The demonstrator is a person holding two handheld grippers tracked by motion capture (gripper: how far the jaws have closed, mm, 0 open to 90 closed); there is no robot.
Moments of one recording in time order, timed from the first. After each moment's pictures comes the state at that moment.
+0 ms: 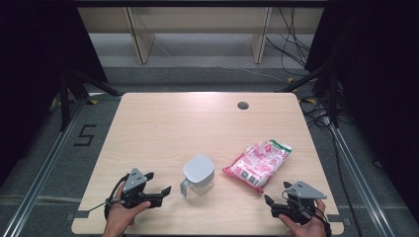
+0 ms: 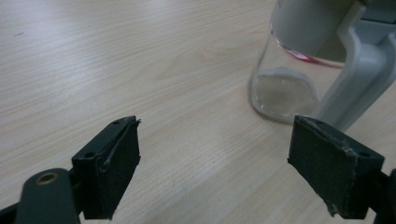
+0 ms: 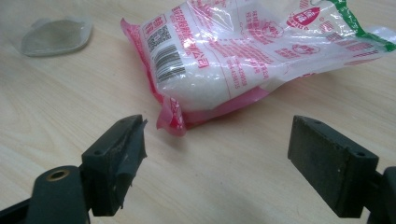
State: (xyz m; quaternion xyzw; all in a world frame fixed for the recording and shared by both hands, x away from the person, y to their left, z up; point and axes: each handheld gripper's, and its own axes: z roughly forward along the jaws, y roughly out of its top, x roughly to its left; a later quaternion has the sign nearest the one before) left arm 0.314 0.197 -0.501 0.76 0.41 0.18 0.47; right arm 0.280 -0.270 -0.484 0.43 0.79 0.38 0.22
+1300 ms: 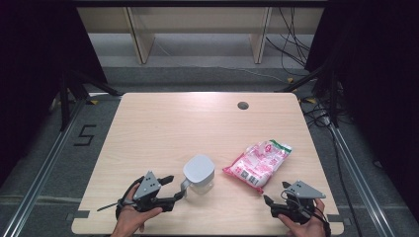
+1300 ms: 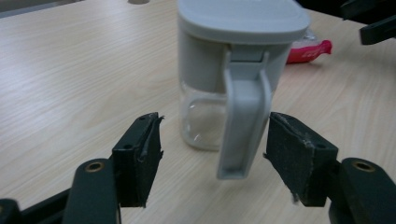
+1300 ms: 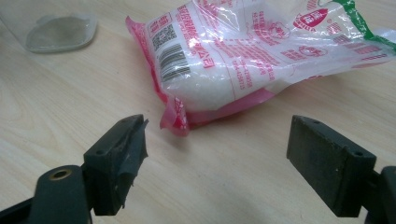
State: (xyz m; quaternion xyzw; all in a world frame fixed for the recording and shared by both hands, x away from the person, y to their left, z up) left arm 0.303 0.157 -0.488 0.79 0.31 0.16 0.51; right arm 0.281 -0.269 -0.484 0.43 0.79 0.38 0.21
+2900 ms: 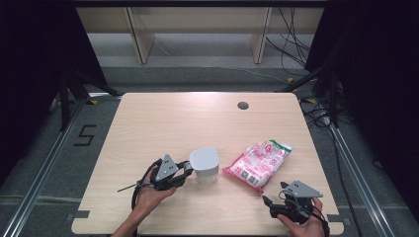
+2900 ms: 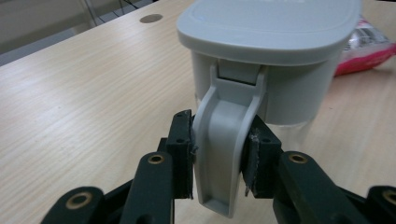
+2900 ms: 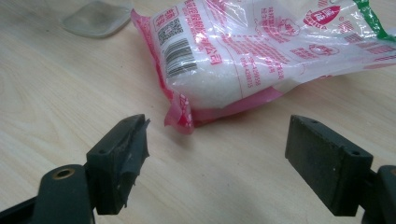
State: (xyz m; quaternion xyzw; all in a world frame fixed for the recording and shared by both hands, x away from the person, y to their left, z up) left arm 0.362 0.129 -0.496 0.79 0.29 0.23 0.49; right arm 0.279 -0.263 -0.485 0.44 0.79 0.37 0.20
